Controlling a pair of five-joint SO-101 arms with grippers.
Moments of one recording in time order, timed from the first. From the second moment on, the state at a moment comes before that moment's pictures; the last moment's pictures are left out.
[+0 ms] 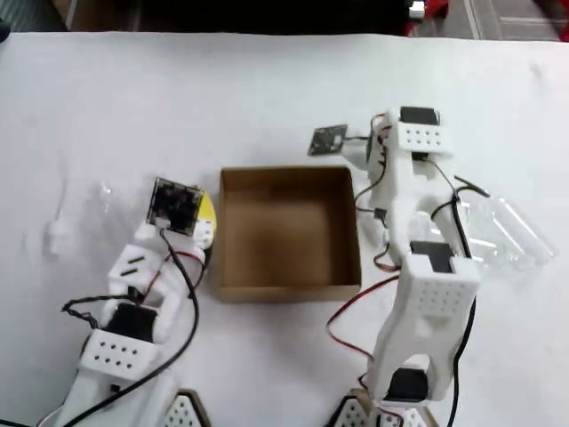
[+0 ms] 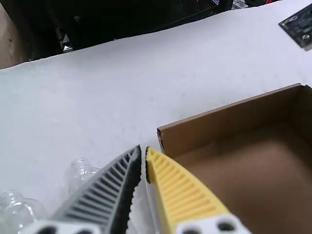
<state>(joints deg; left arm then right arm) 7.2 -66.7 84.4 16.0 -4.8 0.1 32.5 -20.1 88.1 80.0</state>
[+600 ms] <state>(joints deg) 7.2 -66.7 84.4 16.0 -4.8 0.6 39.1 -27.0 87.0 78.4</state>
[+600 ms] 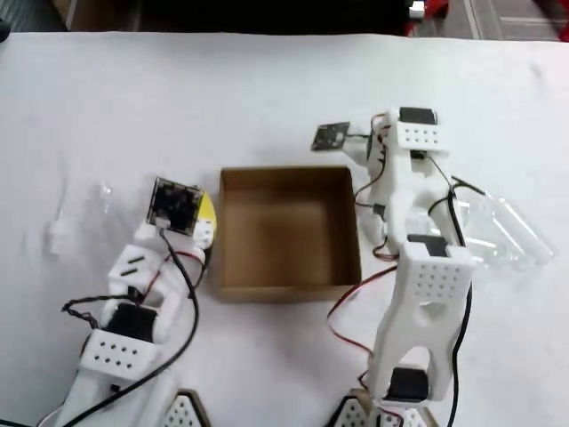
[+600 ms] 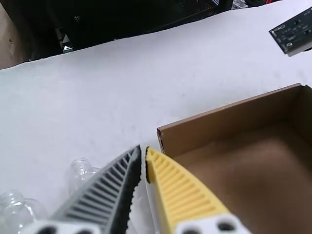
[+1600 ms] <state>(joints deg) 7.2 -66.7 84.4 16.0 -4.8 7.1 39.1 -70.2 96.5 42.5</state>
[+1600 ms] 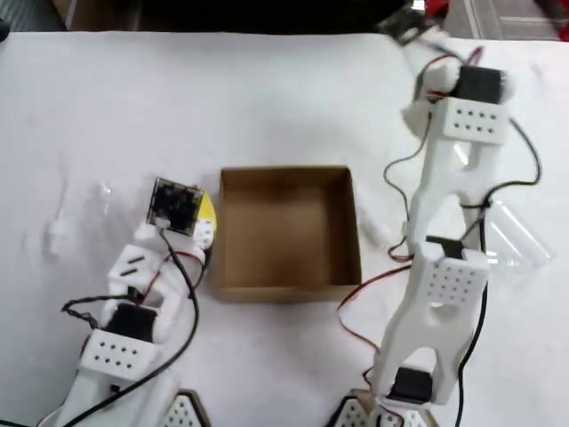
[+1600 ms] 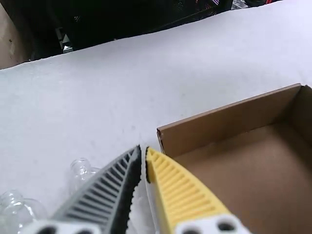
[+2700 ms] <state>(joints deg) 7.8 -66.7 84.4 16.0 -4.8 2.9 -35.9 -14.0 93.6 26.2</state>
